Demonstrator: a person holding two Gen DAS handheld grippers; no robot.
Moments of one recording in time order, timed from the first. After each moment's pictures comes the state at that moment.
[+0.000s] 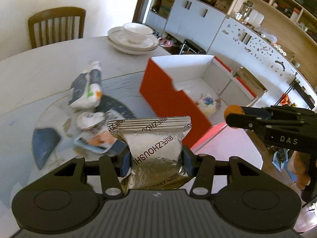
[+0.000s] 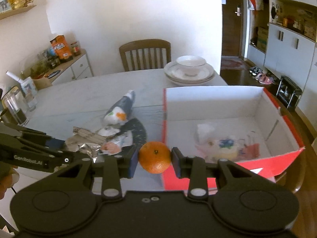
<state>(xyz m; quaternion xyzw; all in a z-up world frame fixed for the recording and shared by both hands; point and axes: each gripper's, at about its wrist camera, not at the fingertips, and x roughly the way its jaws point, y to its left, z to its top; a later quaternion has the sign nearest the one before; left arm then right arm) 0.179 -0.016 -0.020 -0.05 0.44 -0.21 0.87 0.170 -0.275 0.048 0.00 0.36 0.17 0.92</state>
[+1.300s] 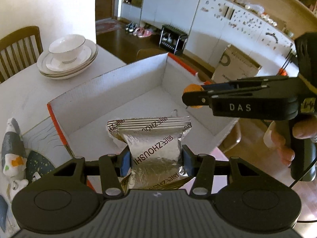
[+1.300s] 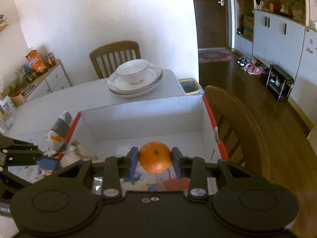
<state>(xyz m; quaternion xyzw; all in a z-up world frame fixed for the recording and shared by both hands) 0.275 -0.216 -0.021 0.04 0.46 -0.24 0.85 0.293 -0.427 0.031 0.03 0.39 0.15 0.91</state>
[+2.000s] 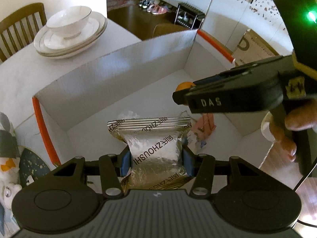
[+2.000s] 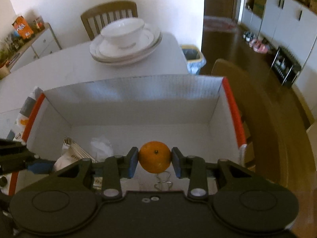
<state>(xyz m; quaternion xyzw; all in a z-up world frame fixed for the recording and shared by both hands) 0.331 -0.227 -0.064 0.04 0.53 -0.20 0.82 0.377 -0.398 -0.022 -0.02 0.50 0.15 0.86</state>
